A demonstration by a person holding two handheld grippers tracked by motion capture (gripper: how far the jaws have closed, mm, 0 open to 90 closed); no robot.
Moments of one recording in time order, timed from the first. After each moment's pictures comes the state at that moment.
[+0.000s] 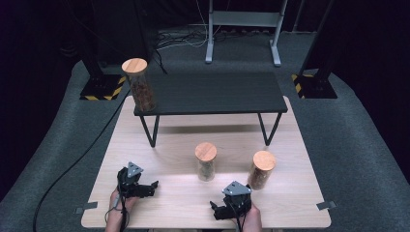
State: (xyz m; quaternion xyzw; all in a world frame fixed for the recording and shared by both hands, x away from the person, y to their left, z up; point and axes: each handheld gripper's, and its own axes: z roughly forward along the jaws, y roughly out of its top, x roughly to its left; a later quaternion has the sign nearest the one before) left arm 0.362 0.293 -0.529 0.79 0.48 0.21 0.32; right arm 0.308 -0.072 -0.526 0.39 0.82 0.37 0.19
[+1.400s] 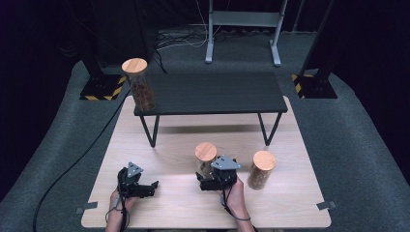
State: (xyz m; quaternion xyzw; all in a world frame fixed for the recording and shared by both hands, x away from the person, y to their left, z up) left arm 0.361 0.293 -0.529 0.79 0.48 0.21 0.33; right arm 0.381 -0.033 -0.501 0.37 0.77 0.47 0.22
